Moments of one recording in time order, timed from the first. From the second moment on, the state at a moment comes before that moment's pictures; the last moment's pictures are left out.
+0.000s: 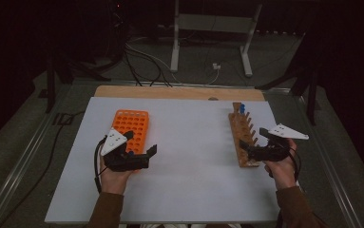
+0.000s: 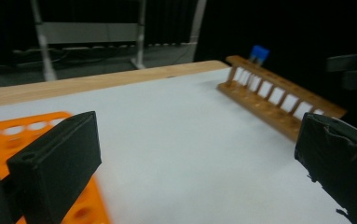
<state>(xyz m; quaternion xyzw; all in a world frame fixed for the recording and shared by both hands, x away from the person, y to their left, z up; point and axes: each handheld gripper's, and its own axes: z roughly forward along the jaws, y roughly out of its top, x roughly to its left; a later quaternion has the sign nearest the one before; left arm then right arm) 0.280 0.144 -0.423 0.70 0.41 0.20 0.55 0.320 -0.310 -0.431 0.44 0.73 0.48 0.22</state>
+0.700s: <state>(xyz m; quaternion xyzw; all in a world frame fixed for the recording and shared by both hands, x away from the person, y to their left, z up) 0.278 0.108 -0.444 0.72 0.39 0.19 0.54 0.372 -0.312 -0.427 0.46 0.74 0.43 0.24</state>
